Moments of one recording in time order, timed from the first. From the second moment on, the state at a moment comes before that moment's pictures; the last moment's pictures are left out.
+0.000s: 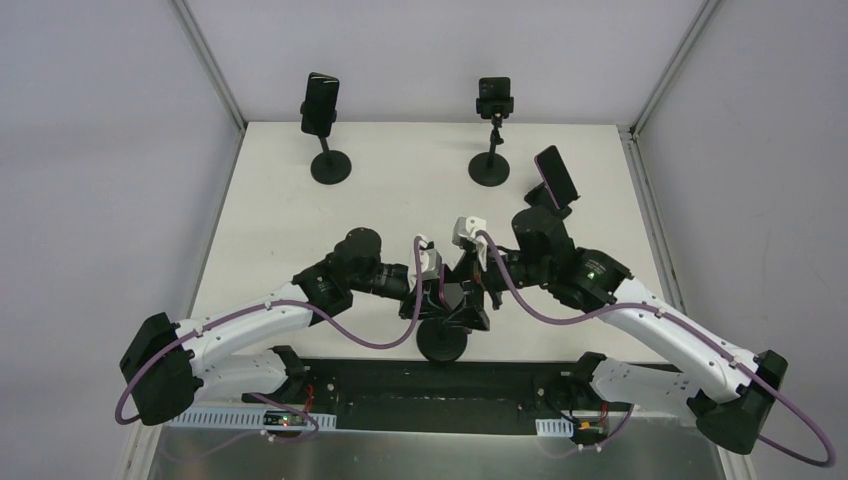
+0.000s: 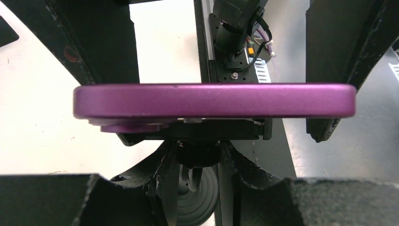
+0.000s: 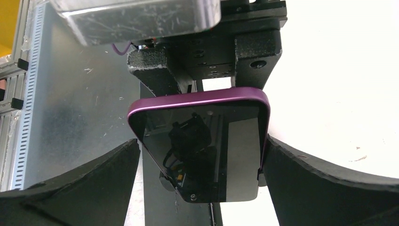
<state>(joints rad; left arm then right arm) -0.89 1.09 0.67 0.17 0.73 0.02 0.88 1.00 0.99 -0.52 -0.67 -0.06</state>
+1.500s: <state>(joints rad) -0.84 1.14 0.67 0.18 0.75 0.01 0.97 0.96 0.92 -0.39 -0.54 -0.15</state>
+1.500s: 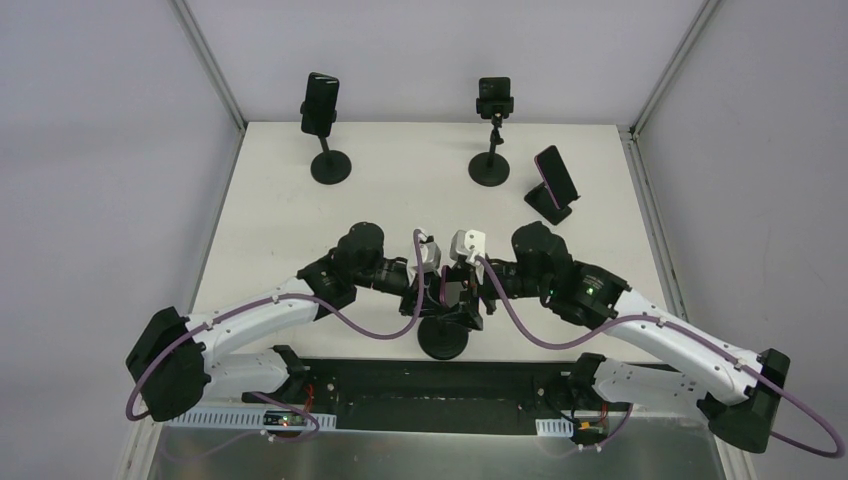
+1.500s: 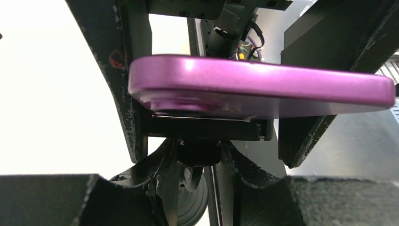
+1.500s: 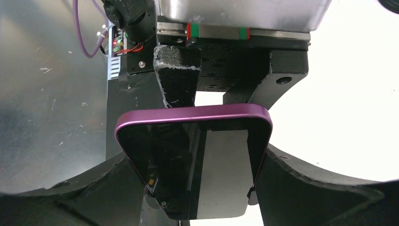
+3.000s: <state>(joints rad) -0.78 1.14 0.67 0.15 0.78 -0.08 1.07 0.83 0.77 -0.20 -0.35 -0.12</state>
